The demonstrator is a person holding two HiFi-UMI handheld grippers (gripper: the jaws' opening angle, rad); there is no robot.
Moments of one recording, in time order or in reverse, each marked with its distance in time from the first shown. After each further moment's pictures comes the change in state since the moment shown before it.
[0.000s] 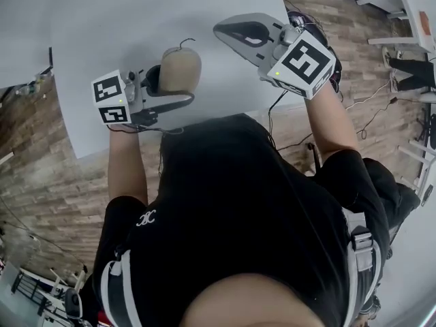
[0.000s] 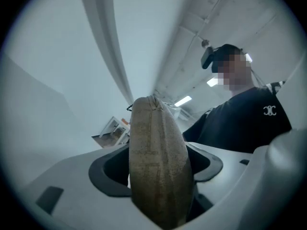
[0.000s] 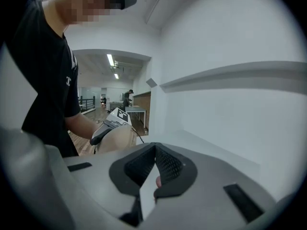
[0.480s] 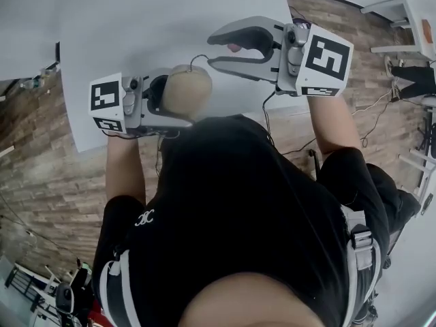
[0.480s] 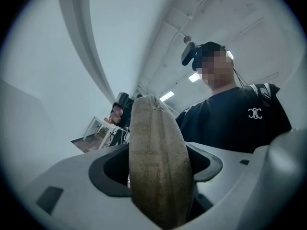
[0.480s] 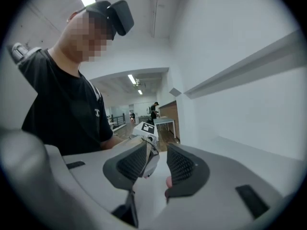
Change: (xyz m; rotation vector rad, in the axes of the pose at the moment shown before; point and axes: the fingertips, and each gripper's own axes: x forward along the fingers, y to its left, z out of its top) left arm 0.012 -0.089 0.005 0.120 0.055 -0.200; right arm -0.027 0.080 0.059 0.070 -0.127 0.391
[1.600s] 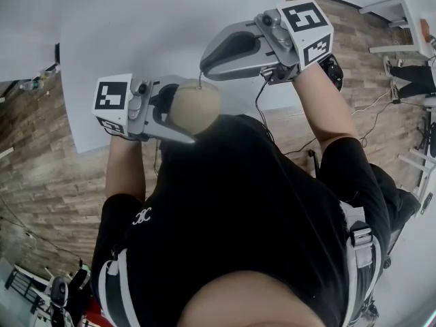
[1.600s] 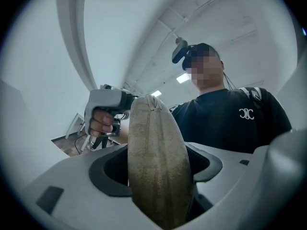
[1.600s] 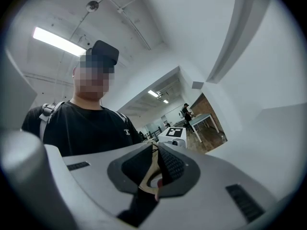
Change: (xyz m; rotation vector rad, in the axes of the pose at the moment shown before) left arm 0.013 -0.028 0.009 0.008 0.005 -0.192; right arm 0.014 0.021 0.014 0.305 -0.109 0.517
